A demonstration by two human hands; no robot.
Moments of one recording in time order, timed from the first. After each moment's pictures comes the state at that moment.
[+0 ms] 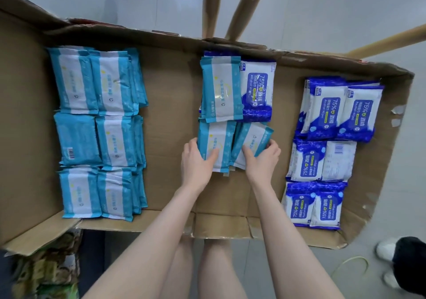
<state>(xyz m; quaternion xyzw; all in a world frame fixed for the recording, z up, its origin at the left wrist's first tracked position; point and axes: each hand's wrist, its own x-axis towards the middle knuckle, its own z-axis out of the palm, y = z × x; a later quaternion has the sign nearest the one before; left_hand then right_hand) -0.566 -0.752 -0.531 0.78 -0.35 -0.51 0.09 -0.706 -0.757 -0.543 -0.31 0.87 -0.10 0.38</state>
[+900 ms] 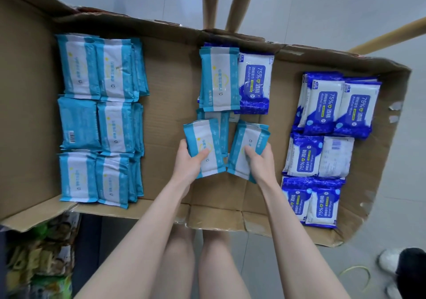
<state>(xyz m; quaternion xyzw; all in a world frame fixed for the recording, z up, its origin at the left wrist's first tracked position) -0.560 -0.729 -0.523 0.73 -0.14 -0.62 0.25 -0.729 -0.737 -0.539 -0.23 0.78 -0.17 0.55</state>
